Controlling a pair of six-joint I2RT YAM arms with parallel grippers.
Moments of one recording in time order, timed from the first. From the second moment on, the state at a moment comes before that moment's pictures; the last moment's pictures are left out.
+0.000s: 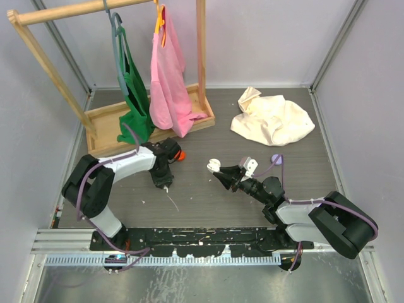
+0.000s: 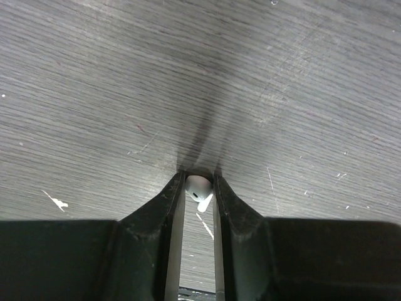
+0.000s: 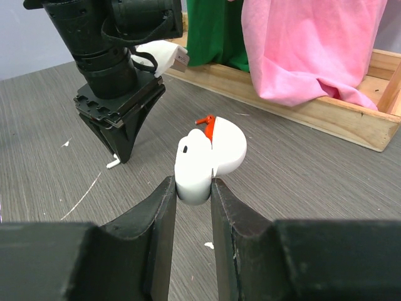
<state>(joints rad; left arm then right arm) -0.63 1.66 0.98 -0.79 -0.17 -0.98 0.69 1.21 0.05 1.30 -0.29 0.06</state>
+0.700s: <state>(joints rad) -0.72 1.39 0.80 -0.52 -0.27 -0.97 0.70 1.20 0.06 1.24 -0.29 0.03</state>
